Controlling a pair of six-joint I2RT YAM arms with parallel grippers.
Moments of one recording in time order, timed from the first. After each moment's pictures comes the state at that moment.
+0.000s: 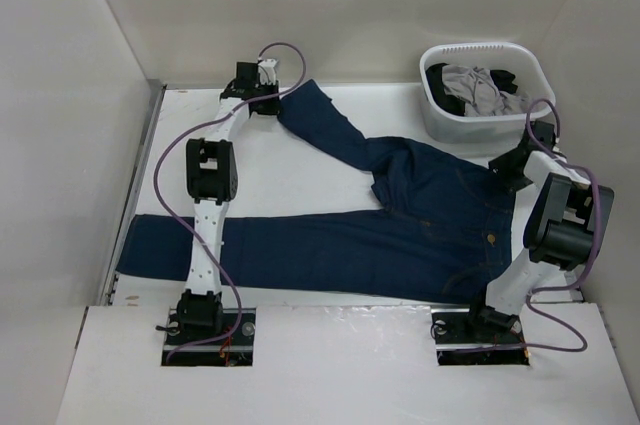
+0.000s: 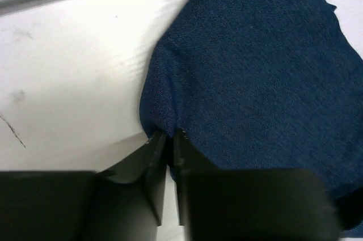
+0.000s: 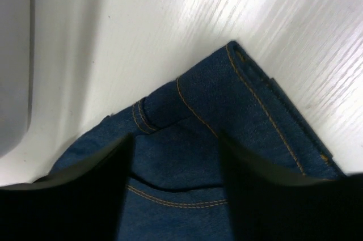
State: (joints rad) left arm -0.11 2.66 2.38 -0.43 0.36 -0.05; right arm -0.36 1.74 1.10 -0.38 0.10 0.80
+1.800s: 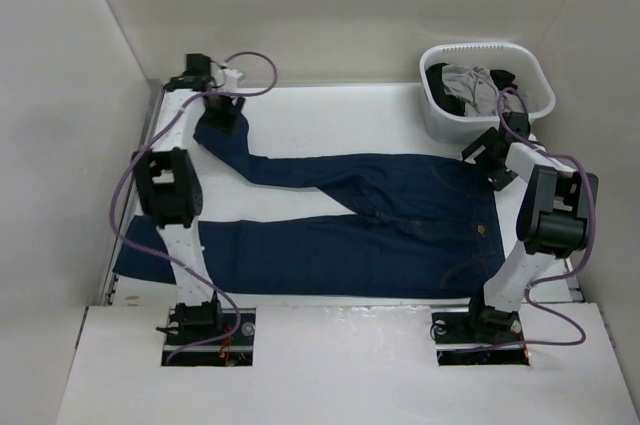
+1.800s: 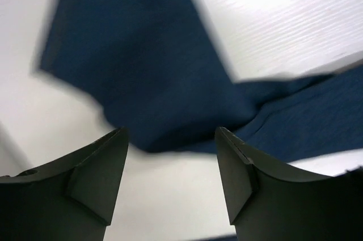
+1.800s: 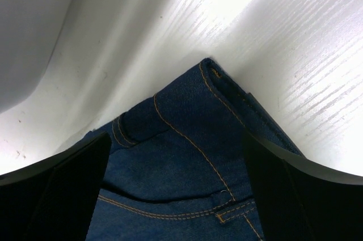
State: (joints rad) left arm 0.01 2.15 1.97 -0.86 0.15 0.38; right arm -0.22 1.82 1.17 -0.37 0.08 0.69
